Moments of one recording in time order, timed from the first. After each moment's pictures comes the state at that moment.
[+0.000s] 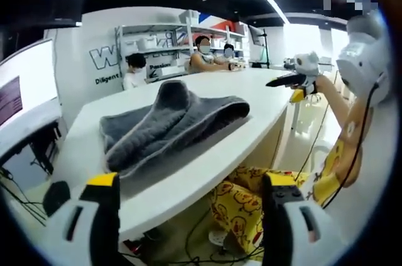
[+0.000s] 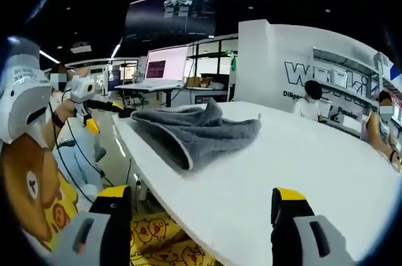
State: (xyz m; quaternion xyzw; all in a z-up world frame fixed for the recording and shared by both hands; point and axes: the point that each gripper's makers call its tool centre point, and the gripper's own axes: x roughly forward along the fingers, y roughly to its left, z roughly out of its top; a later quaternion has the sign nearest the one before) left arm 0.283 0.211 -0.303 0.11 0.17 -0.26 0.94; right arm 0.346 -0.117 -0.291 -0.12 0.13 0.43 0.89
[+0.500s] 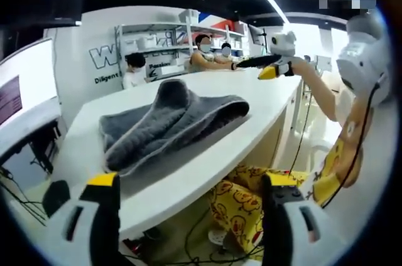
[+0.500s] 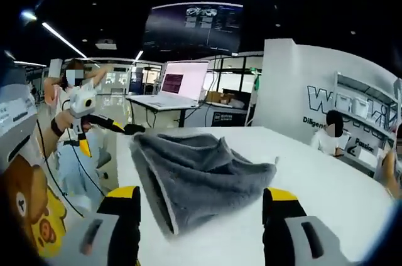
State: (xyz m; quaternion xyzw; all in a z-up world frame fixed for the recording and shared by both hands) left arm 0.281 0.211 -0.305 0.11 0.18 -0.26 0.94; right arm 0.410 -0.041 -0.229 -0.15 0.07 0.50 0.85
